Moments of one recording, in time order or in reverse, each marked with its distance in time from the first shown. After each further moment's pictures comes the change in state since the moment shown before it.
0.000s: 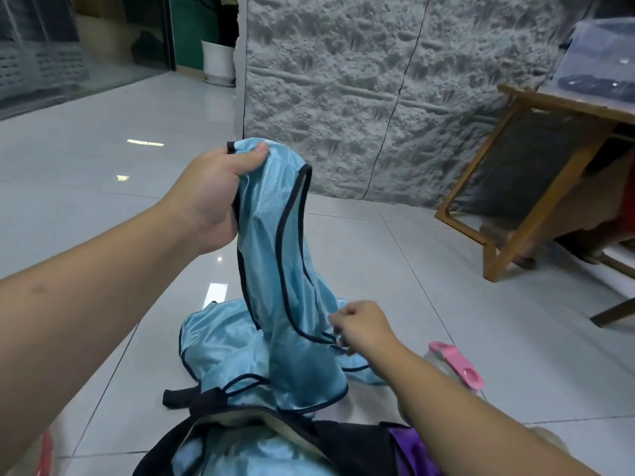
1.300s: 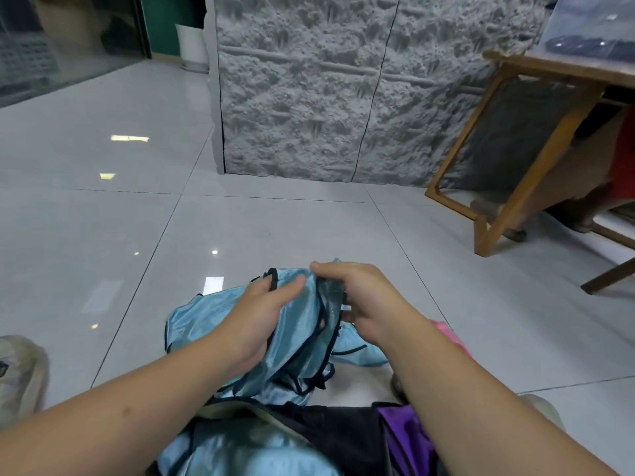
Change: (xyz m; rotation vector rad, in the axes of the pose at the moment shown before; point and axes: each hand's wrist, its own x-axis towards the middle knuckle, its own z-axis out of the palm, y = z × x) left_hand -0.053 -0.161 0.016 0.137 -0.117 -0.319; right_hand -0.044 -0.046 -0.035 0.559 -0.179 0.031
